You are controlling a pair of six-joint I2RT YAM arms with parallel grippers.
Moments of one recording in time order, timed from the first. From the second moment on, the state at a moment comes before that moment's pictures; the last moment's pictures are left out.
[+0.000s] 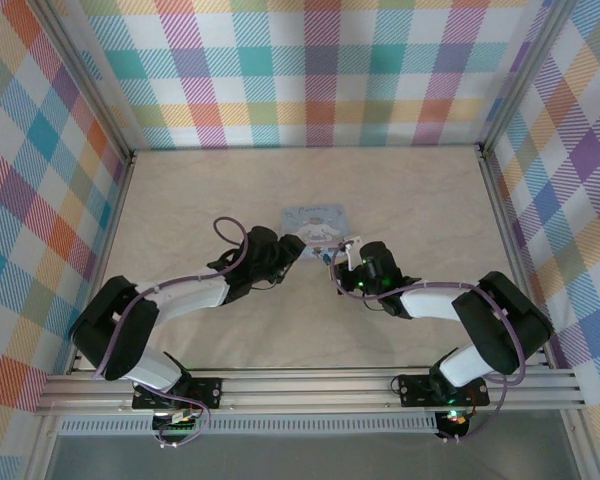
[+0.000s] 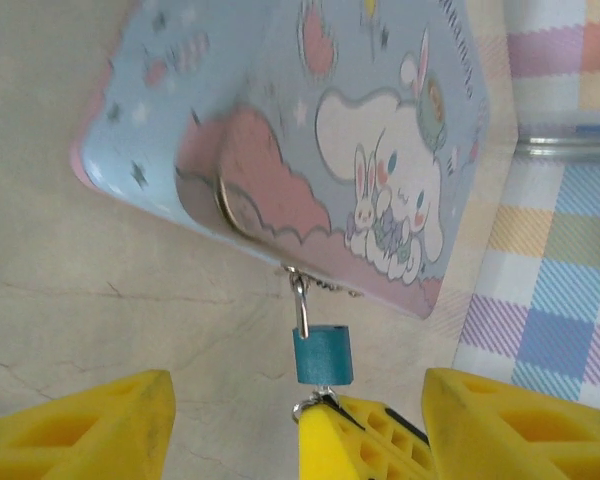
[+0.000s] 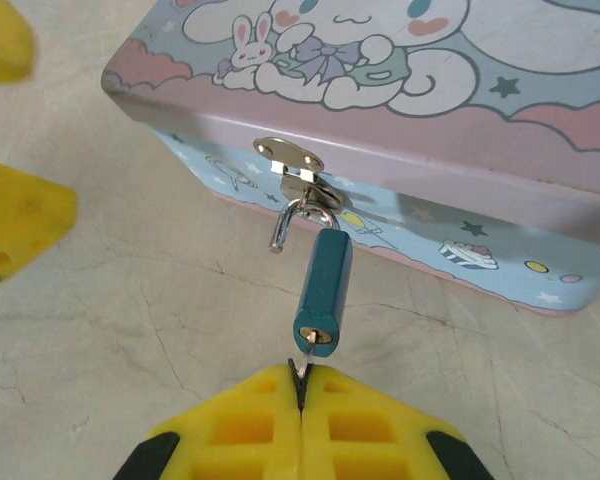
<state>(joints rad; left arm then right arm) -0.67 1.48 0.74 0.11 0.04 -1.40 0.62 1.50 0.48 0.44 -0.19 0.29</state>
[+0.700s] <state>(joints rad) -0.41 1.56 0.99 -0.11 0.24 -1.06 0.46 1.50 0.48 0.42 -0.37 0.46</state>
